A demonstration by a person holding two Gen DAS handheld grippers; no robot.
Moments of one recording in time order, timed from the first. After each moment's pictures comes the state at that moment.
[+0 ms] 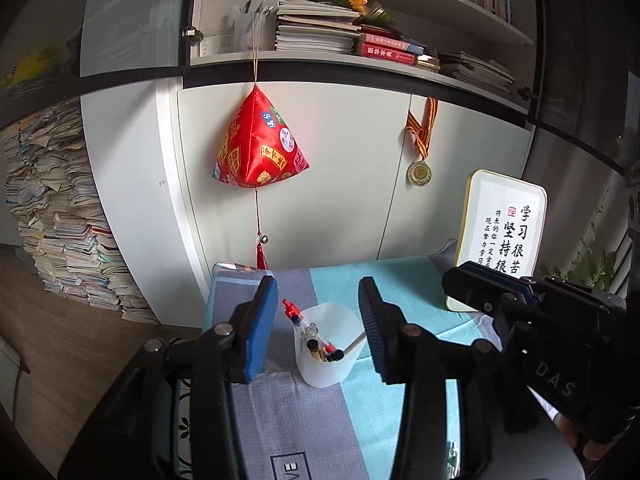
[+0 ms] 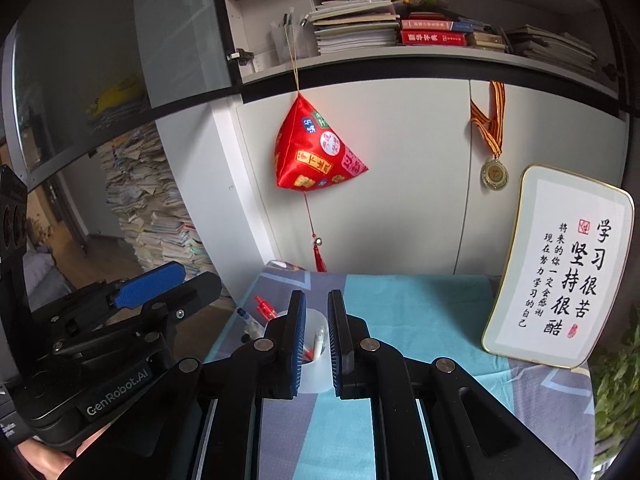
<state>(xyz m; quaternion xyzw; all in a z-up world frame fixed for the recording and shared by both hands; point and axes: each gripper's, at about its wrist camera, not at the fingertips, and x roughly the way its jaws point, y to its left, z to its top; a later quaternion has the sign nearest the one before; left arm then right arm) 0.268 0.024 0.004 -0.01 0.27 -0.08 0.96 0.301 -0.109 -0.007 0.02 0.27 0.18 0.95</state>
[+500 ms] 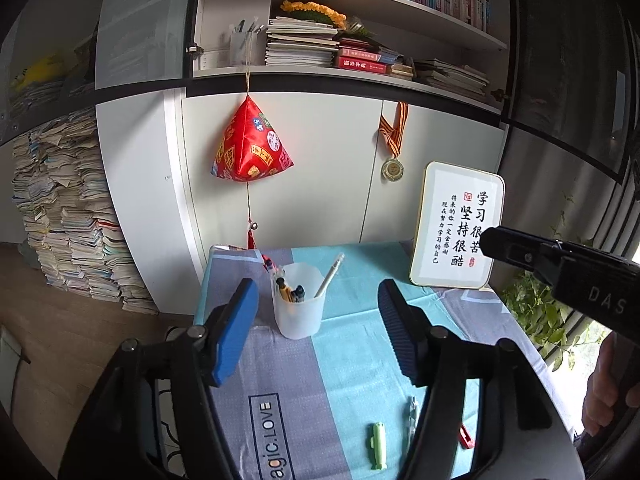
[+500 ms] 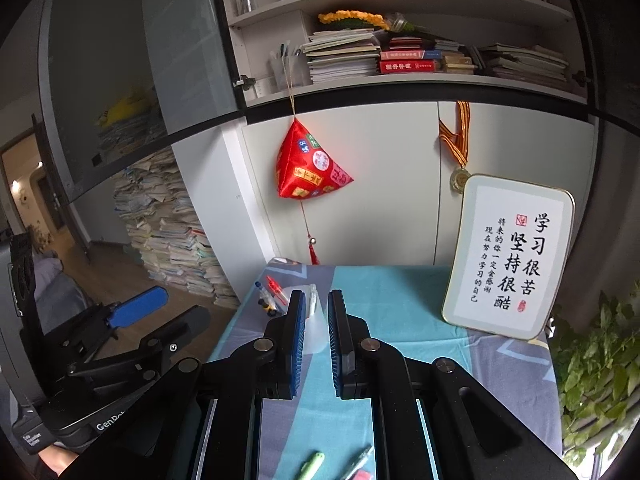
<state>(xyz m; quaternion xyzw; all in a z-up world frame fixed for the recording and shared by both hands) 0.182 0.005 0.009 -0.02 0.27 -0.09 0.96 0.214 -0.155 0.026 0.03 0.27 0.17 0.95</state>
